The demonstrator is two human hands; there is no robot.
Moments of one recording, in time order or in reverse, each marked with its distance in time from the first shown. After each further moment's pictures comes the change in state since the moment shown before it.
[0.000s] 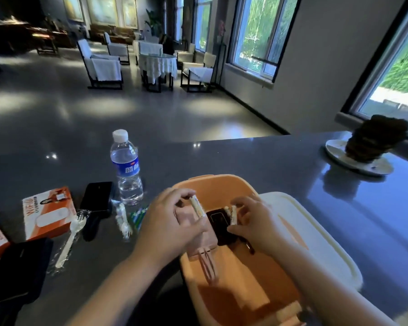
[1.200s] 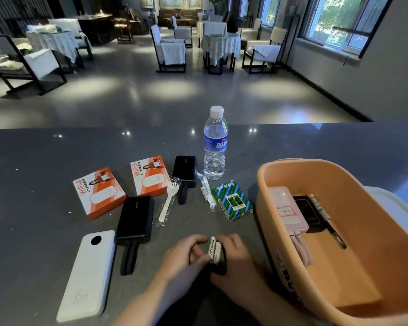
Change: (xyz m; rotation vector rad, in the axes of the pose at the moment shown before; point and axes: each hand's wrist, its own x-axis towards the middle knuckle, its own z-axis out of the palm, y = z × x) left_hand -0.127 -0.129 -0.074 0.039 -0.185 -0.434; right_hand -0.083 -0.135 0.173 0.298 -0.291 -0.208
